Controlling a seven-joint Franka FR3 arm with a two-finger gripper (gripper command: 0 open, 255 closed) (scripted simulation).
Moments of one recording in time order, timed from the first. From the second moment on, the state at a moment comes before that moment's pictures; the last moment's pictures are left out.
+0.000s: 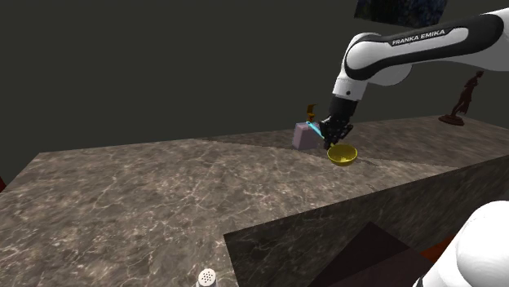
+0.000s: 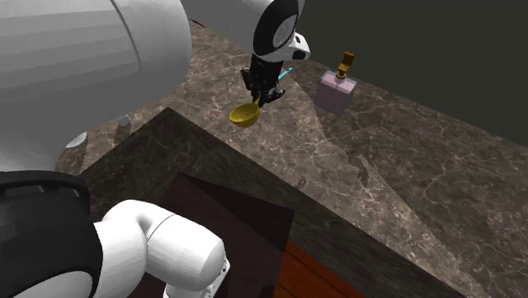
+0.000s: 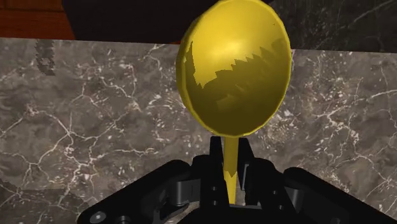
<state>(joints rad) -0.05 -0.38 -0.14 -2.29 0.12 1.85 0.08</state>
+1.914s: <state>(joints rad) 0.22 -0.08 0.34 -2.01 0.21 1.99 0.78</state>
